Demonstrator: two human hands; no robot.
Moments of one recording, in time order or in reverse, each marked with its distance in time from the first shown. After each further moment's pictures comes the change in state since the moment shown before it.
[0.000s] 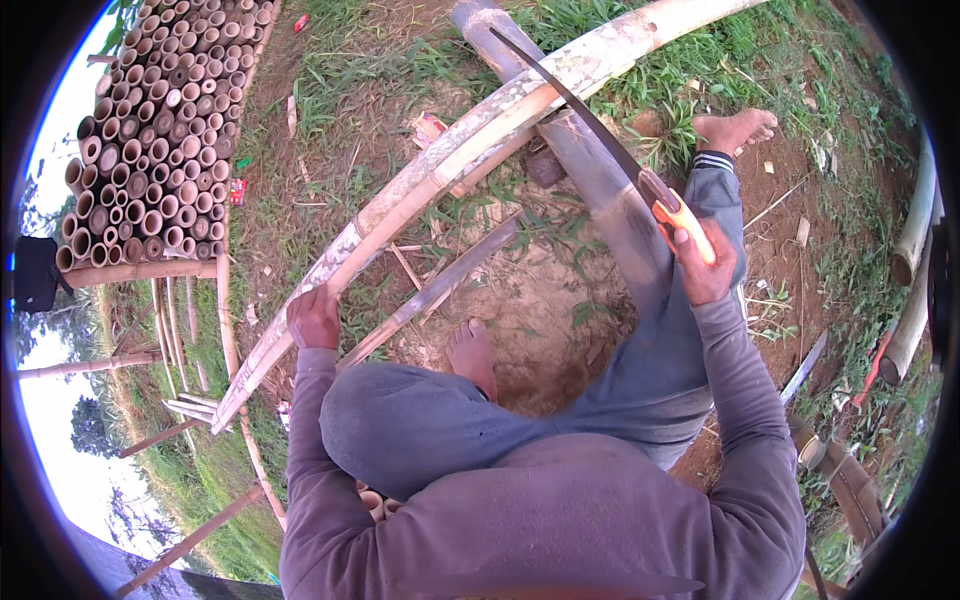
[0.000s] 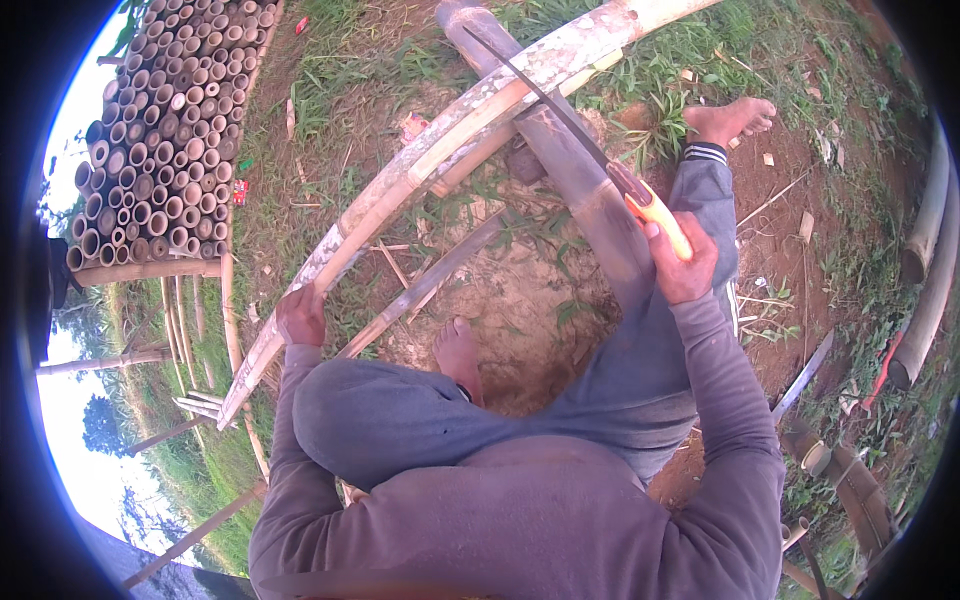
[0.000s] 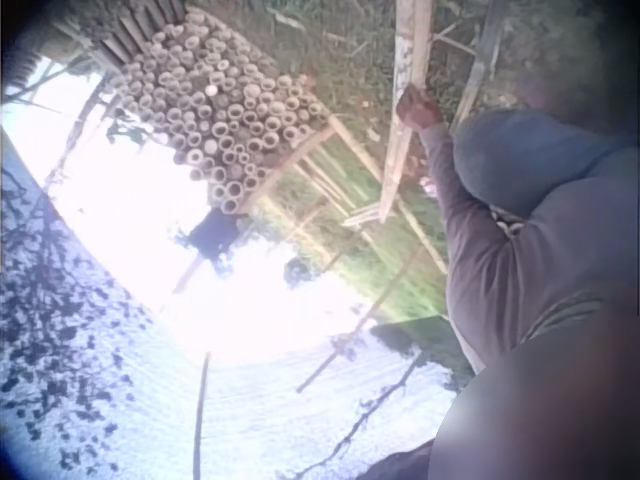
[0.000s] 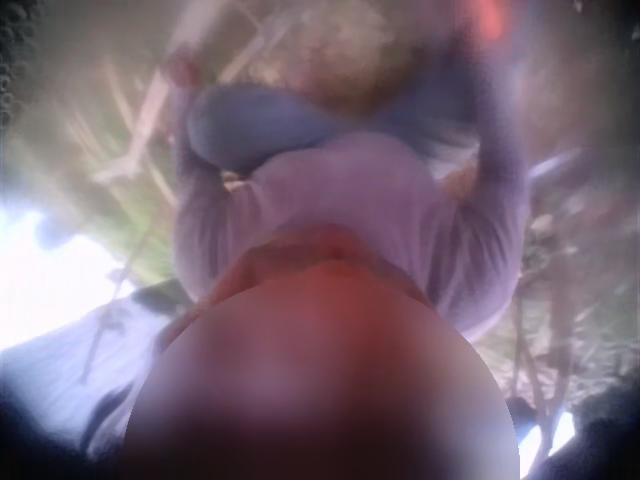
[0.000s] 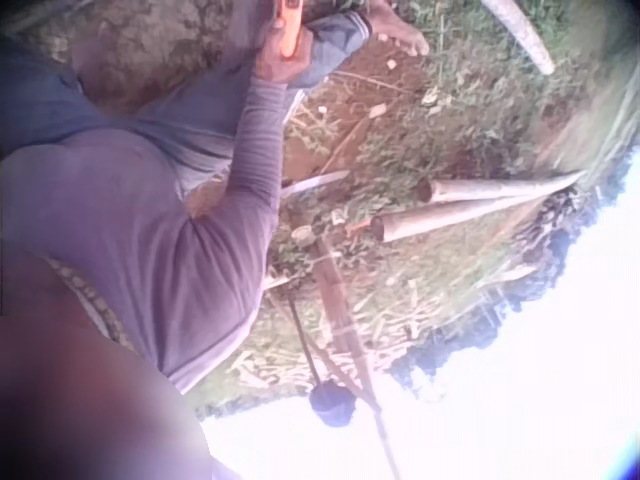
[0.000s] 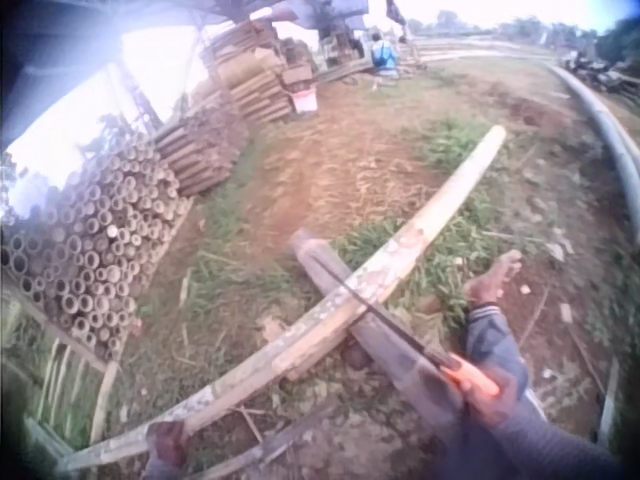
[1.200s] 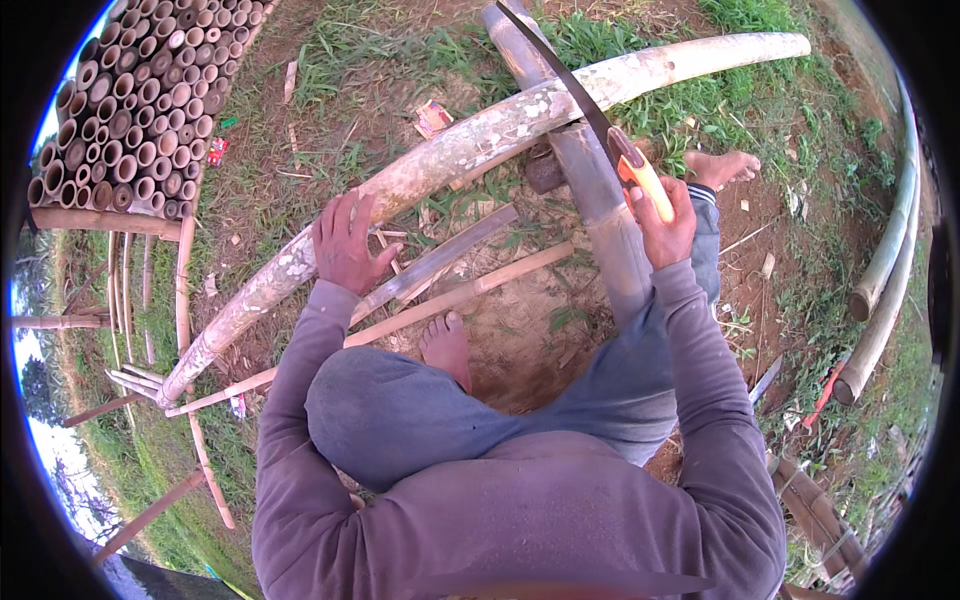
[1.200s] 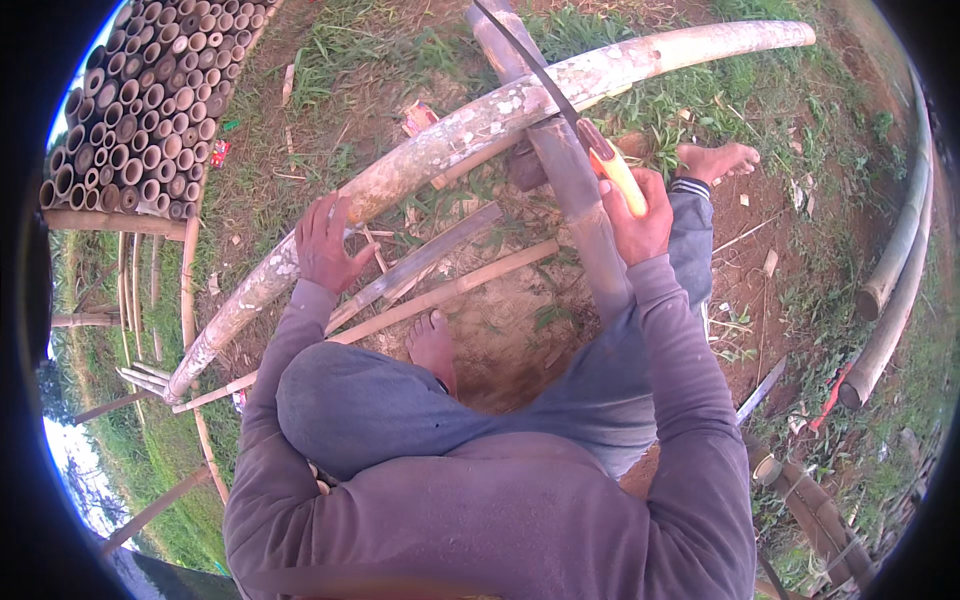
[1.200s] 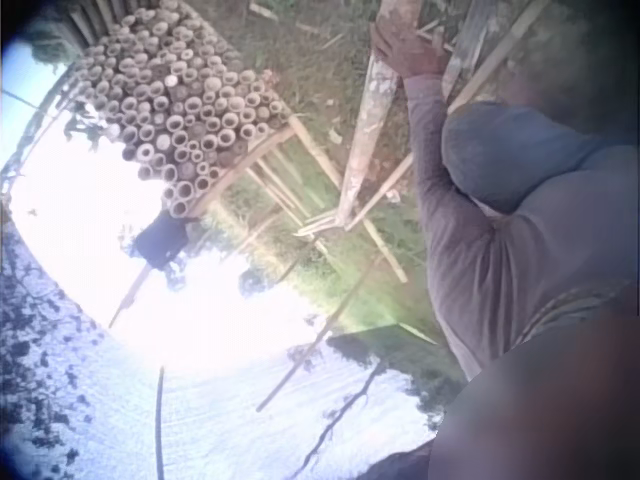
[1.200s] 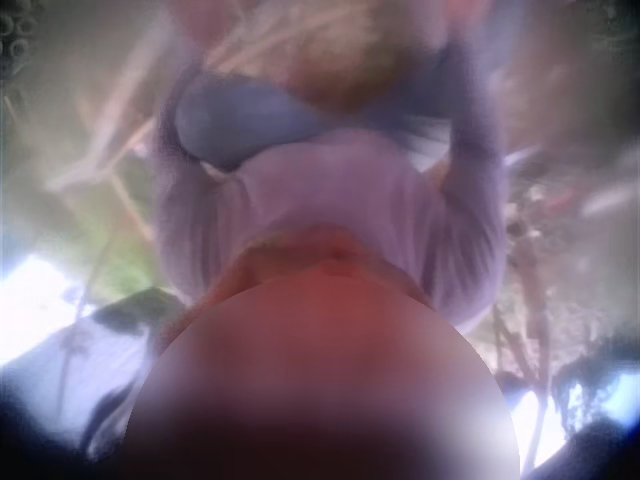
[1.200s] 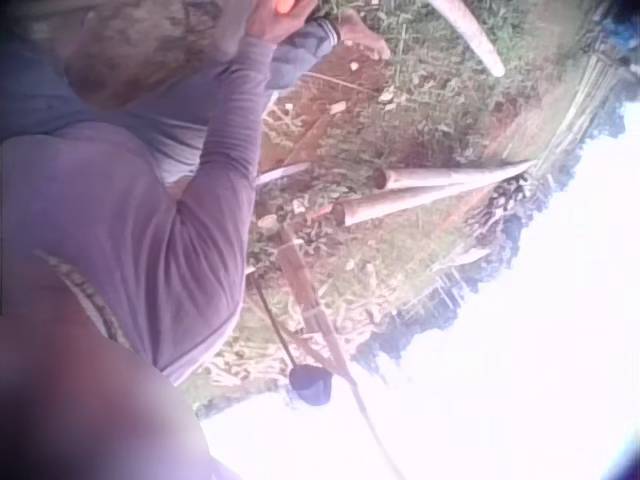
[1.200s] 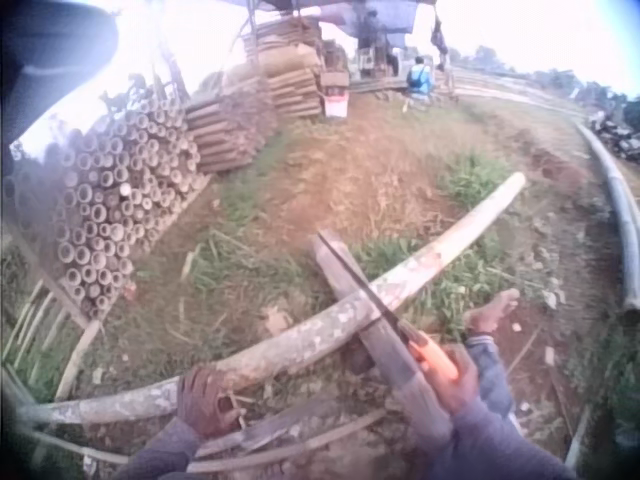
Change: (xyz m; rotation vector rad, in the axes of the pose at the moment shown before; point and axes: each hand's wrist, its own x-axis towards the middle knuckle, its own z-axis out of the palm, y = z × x) left_hand 0.084 0.109 -0.017 -0.232 0.069 0.076; right_hand 0.059 -0.021 0.066 0.038 -0.033 0.036
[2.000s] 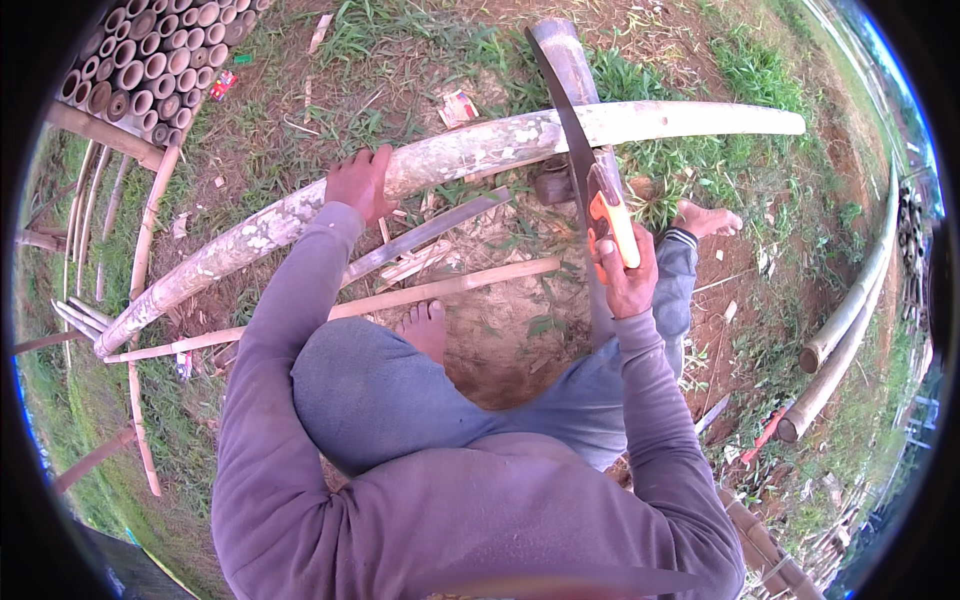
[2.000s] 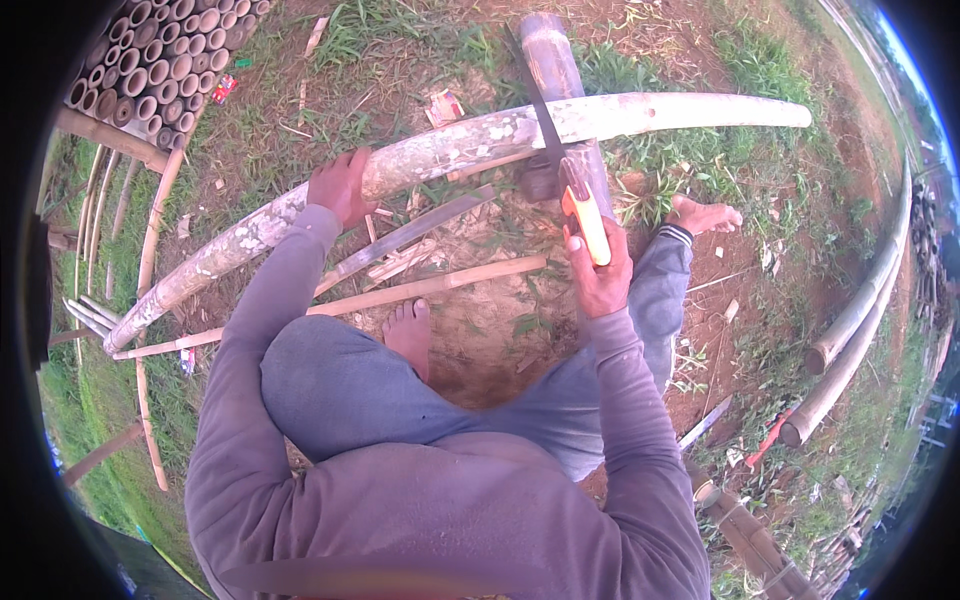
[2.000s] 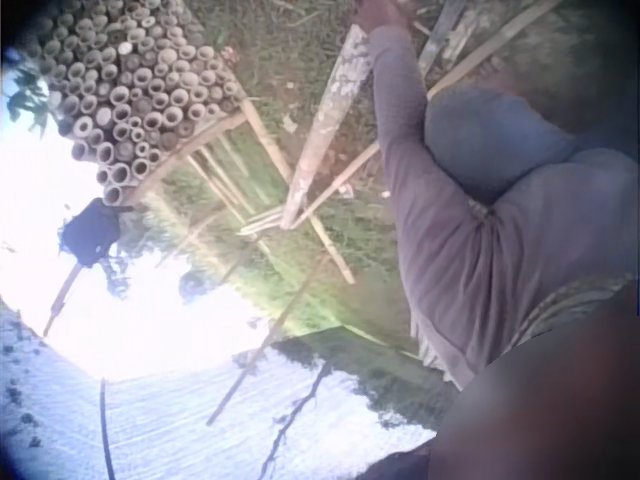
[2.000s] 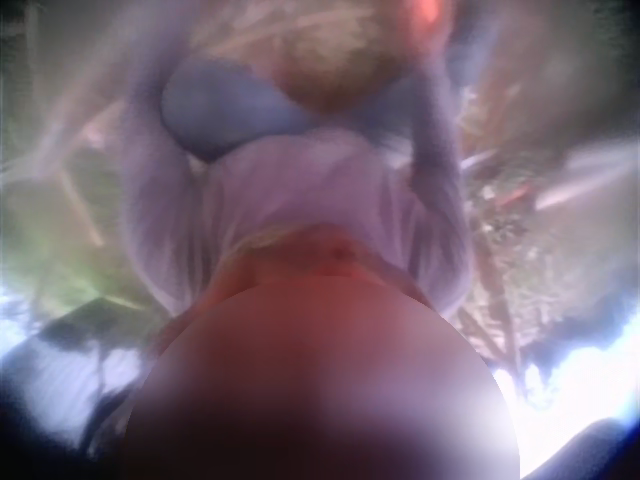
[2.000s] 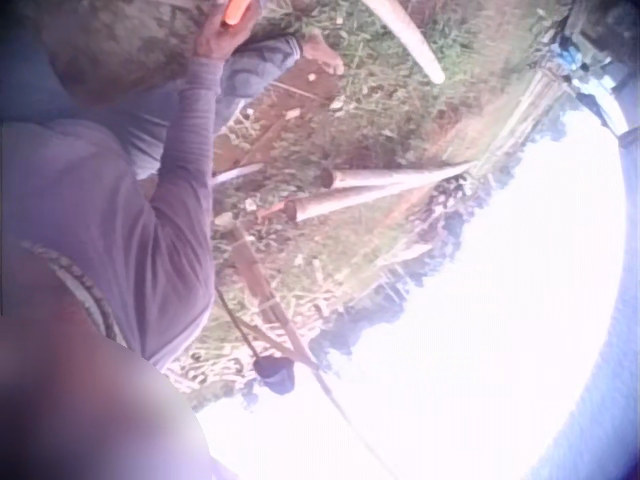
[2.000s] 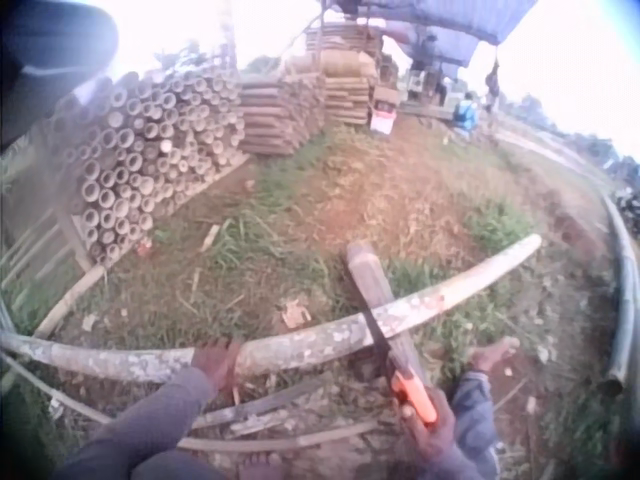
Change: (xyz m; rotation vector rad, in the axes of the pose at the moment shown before) left_hand 0.039 -0.032 0.024 -0.026 -0.396 -0.264; right_hand -0.055 -0.048 0.045 -0.021 -0.186 -0.206
